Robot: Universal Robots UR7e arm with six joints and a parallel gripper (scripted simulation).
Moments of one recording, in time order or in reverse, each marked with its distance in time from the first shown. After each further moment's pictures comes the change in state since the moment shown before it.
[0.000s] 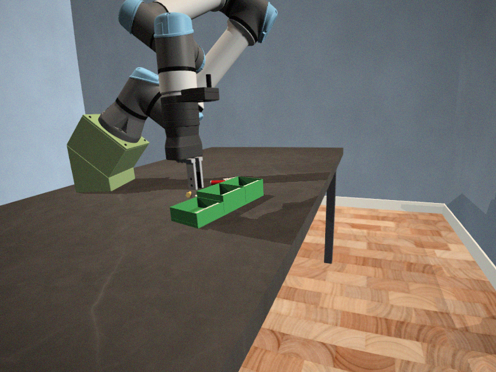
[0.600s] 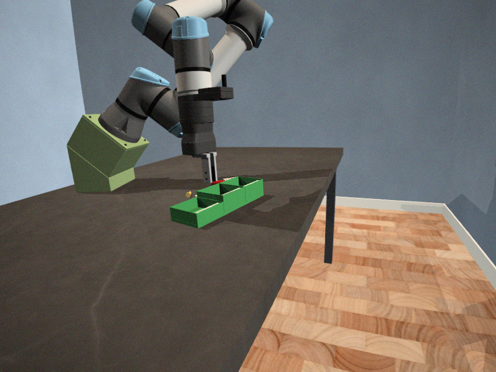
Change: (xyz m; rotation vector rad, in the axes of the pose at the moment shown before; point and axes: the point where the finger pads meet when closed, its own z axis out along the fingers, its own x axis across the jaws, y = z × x) arm -0.047 0.001 -0.003 -0.002 -0.005 0.000
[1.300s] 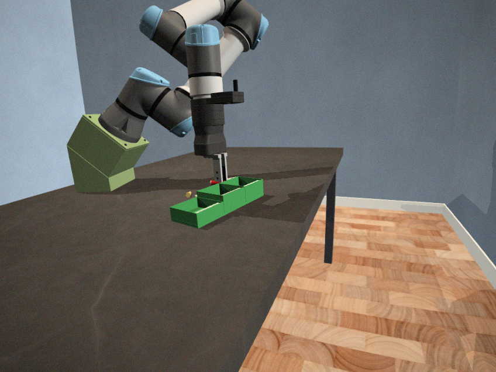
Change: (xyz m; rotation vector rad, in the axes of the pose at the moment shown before) arm -0.038 0.001 0.007 0.000 0.000 0.000
